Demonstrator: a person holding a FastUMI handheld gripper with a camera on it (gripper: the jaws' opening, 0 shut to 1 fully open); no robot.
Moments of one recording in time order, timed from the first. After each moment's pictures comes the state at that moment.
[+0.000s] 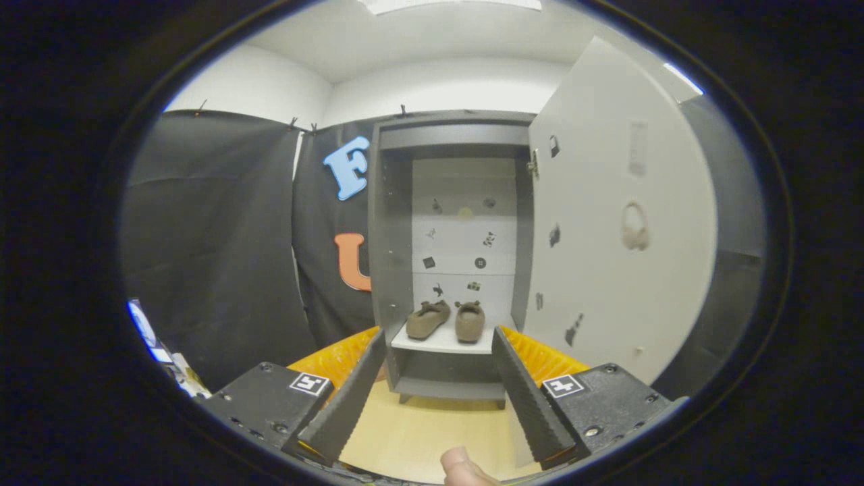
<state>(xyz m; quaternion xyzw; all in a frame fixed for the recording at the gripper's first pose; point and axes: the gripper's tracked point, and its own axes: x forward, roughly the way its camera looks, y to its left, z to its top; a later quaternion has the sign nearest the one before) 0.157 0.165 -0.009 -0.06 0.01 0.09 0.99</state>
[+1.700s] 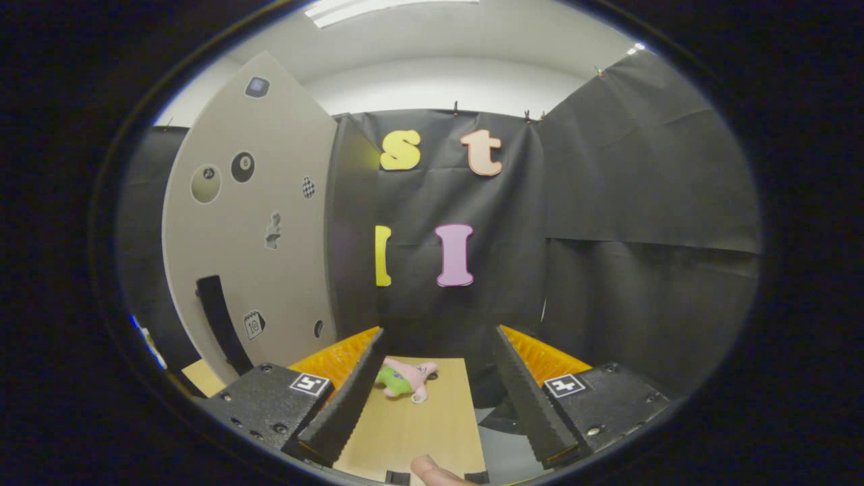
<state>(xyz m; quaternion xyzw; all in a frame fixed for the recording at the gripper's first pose) 0.221 -0.200 -0.026 -0.07 0.02 0.03 1.00</state>
